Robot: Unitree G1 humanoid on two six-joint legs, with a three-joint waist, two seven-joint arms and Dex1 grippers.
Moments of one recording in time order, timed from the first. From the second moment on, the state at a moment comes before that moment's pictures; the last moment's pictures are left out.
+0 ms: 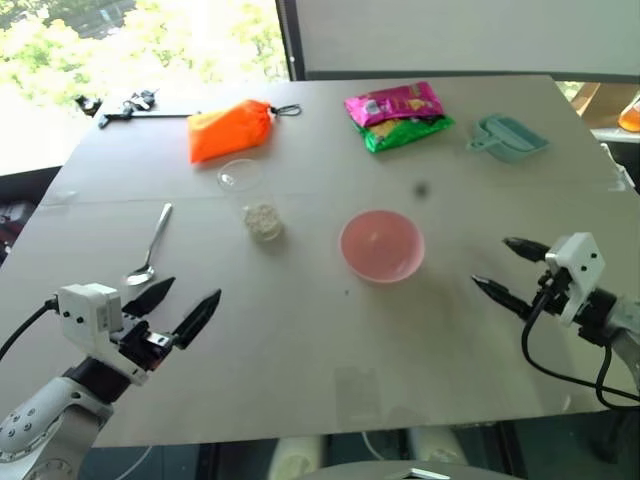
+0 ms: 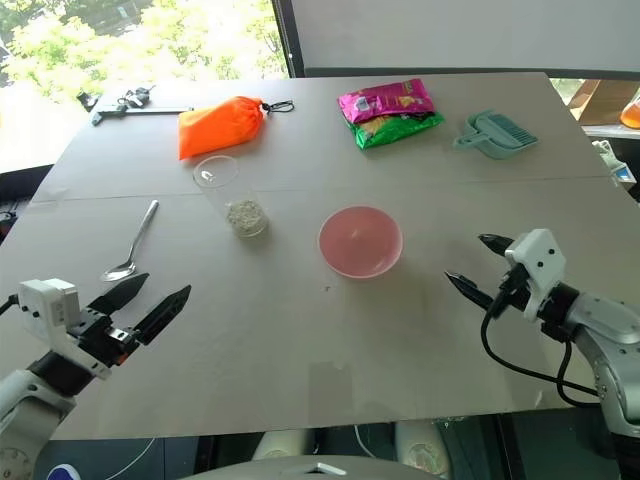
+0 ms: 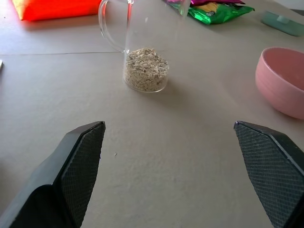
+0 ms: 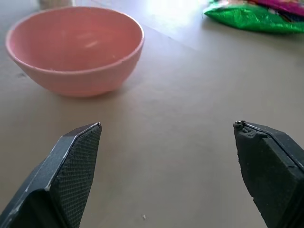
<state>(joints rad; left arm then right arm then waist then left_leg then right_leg) 0.48 0.53 0.62 -0.62 -0.81 0.48 -0.54 0.07 -0.70 -0.27 -0.39 0.50 0.32 0.85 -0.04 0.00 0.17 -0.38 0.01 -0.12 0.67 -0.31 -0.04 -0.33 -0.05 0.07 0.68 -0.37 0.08</state>
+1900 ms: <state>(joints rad) -0.61 0.94 0.25 0.43 -0.45 1.15 -0.18 0.07 -0.66 -0.30 -0.47 0.83 0.13 1.29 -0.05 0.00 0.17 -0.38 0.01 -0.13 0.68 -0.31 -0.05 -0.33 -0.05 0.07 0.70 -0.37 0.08</state>
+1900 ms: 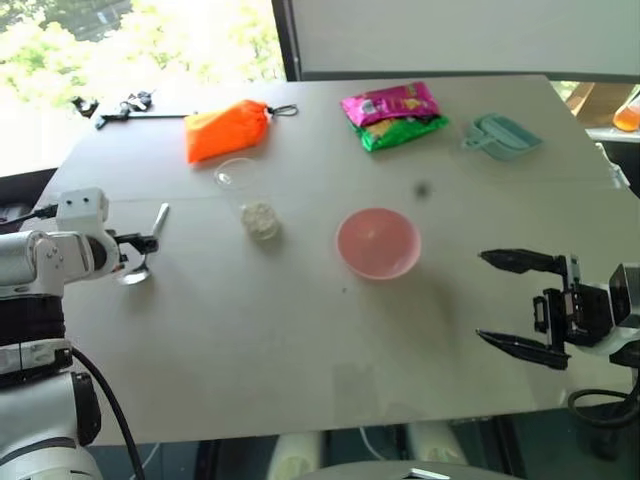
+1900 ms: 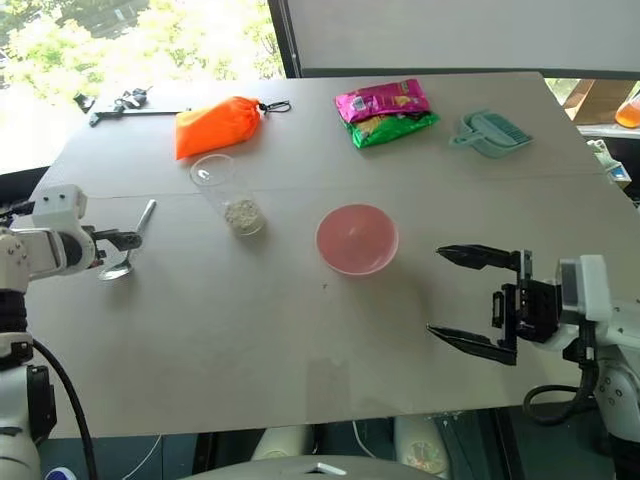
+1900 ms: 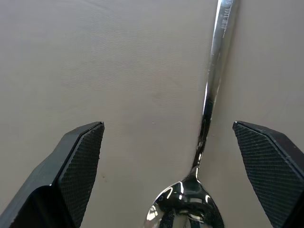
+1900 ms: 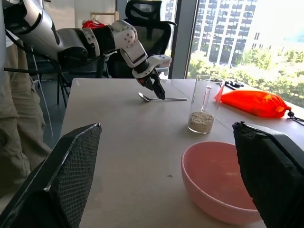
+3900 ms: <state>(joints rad) -0.12 0.64 -0.03 -0.63 -0.31 0.47 -0.68 0.05 -0.77 -0.27 -0.69 1.12 0.66 0.65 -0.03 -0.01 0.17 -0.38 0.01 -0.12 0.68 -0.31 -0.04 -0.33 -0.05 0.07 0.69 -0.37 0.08</state>
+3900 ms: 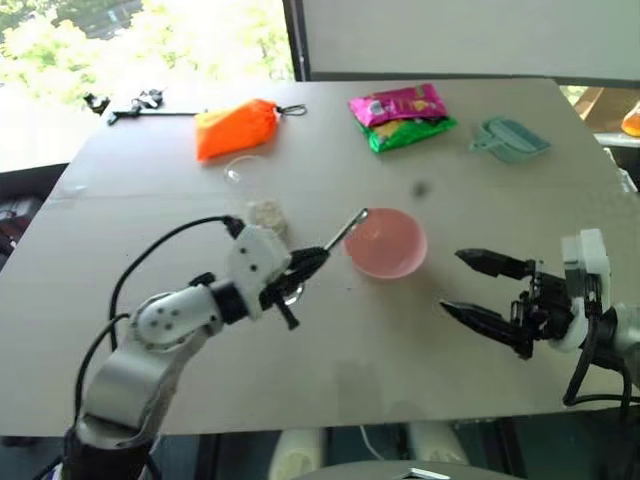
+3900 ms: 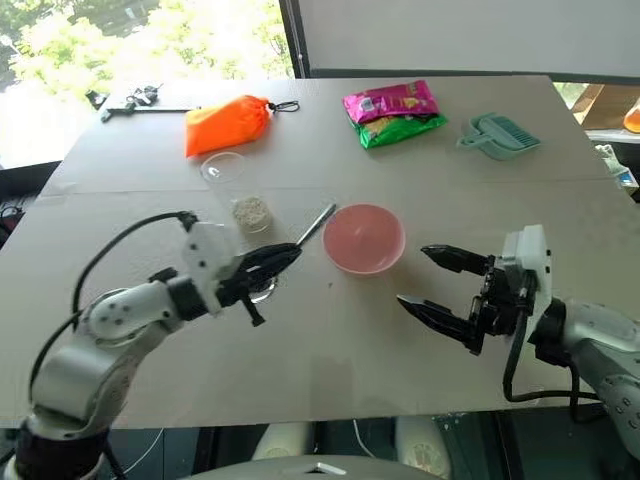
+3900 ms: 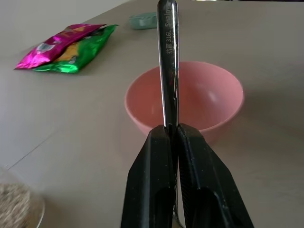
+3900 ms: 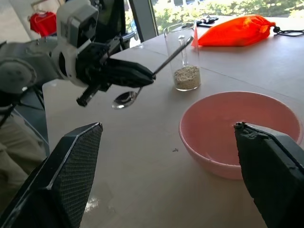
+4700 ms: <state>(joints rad) -0.36 0.52 -0.24 -0.37 -0.18 0.15 -0.83 -0.33 -0.61 -0.05 -0.60 1.44 0.85 0.03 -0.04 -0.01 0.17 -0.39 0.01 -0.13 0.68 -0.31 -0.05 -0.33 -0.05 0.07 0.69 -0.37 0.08</state>
